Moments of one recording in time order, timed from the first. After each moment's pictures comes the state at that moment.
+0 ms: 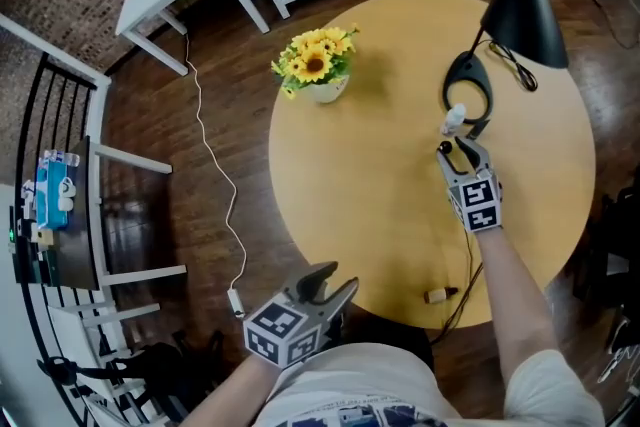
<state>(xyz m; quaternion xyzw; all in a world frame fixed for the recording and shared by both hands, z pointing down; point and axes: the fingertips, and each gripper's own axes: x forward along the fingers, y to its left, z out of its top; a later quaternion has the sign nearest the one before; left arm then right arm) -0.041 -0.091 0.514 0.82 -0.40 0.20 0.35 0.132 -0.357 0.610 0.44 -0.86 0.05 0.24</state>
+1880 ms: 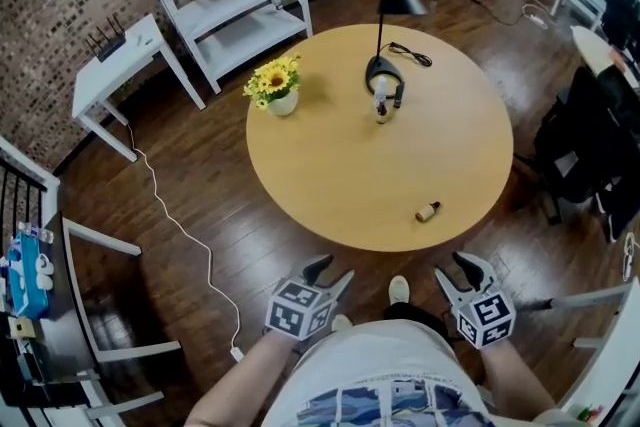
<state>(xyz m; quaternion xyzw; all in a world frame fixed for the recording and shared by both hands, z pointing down) -0.115 0.106 0.506 0.90 -0.26 0.25 0.24 0.083 0.164 0.473 0.57 -0.78 0.15 0.21</state>
